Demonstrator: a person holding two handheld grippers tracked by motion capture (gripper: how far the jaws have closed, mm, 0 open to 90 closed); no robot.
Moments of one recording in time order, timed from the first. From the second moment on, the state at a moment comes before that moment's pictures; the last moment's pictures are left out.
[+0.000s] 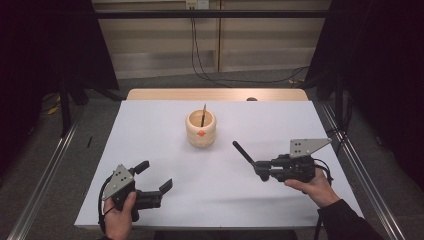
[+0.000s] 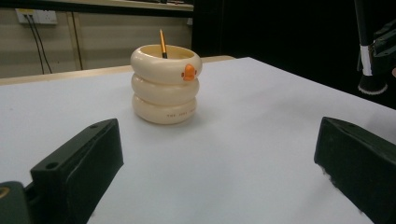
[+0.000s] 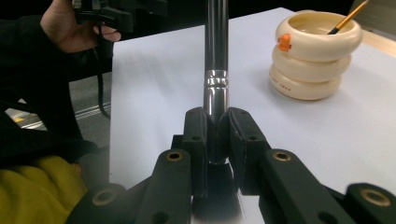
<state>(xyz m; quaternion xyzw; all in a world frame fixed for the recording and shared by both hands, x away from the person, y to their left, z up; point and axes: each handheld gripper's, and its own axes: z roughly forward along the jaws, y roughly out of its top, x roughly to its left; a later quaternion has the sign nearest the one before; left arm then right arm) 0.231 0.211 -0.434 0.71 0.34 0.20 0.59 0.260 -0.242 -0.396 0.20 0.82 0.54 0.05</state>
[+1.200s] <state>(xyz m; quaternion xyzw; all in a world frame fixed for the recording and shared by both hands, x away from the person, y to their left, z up) 0.233 0.210 -0.435 0.72 0.33 0.20 0.58 0.279 -0.188 -0.395 0.12 0.94 0.31 0.02</state>
